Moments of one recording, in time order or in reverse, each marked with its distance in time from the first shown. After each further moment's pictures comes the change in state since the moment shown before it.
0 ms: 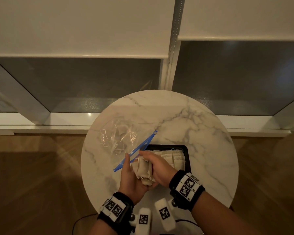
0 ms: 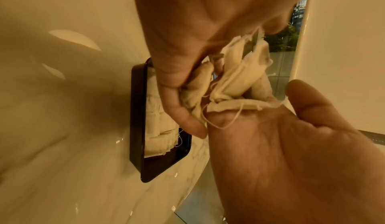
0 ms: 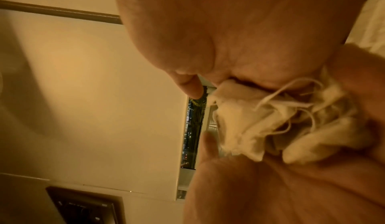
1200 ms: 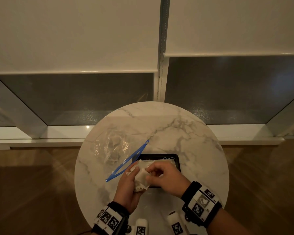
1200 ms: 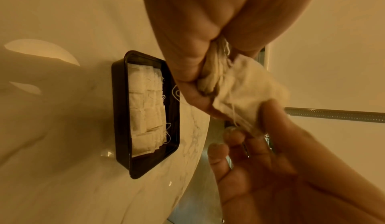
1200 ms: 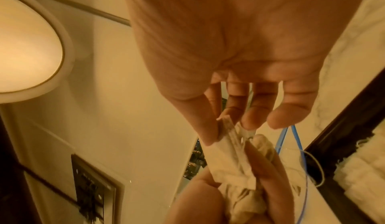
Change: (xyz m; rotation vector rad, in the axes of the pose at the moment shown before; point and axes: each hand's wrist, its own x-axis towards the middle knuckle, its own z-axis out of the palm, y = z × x) left_hand -0.004 -0.014 0.020 0.189 0.062 0.287; right_hand -0.069 -0.025 -0.050 -0.684 -0.020 -0.470
